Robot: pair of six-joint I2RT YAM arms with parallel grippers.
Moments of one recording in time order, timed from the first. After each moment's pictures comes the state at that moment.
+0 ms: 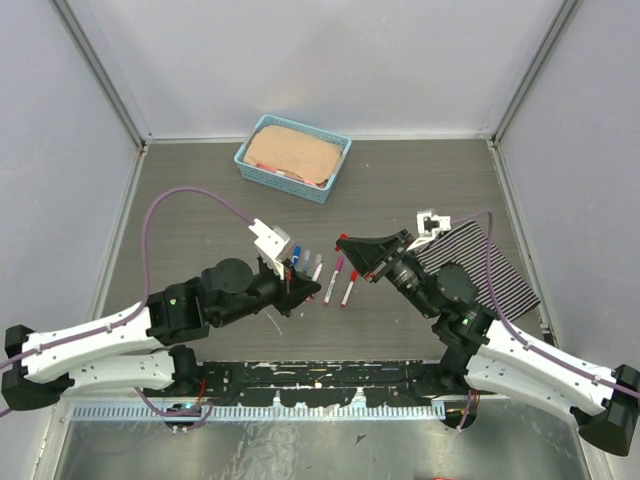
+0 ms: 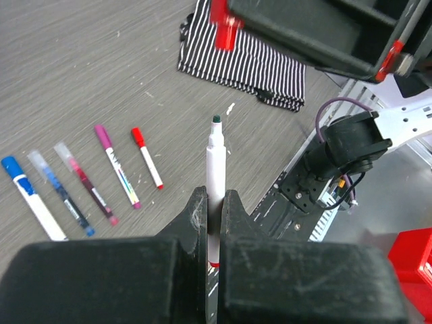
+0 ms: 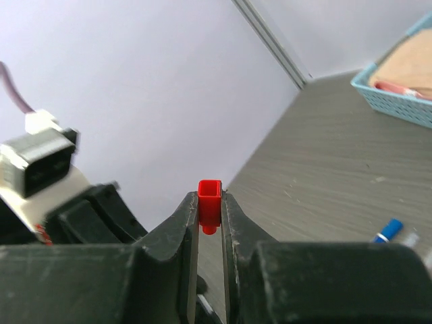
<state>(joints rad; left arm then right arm) -1.24 0.88 0.89 -0.30 -0.25 -0.44 0.95 0.68 0.53 0.38 0.18 0.70</state>
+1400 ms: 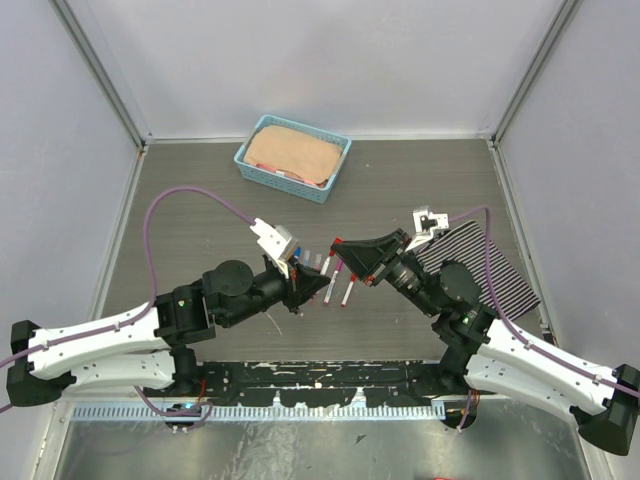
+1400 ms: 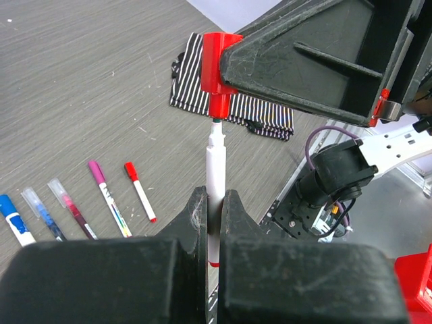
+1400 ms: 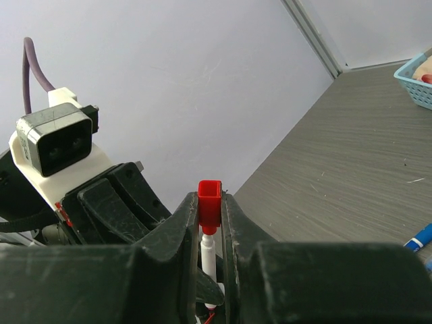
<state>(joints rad) -1.29 0.91 0.86 -0.11 -0.30 -0.39 0.95 0.68 0.55 0.42 0.07 0.72</state>
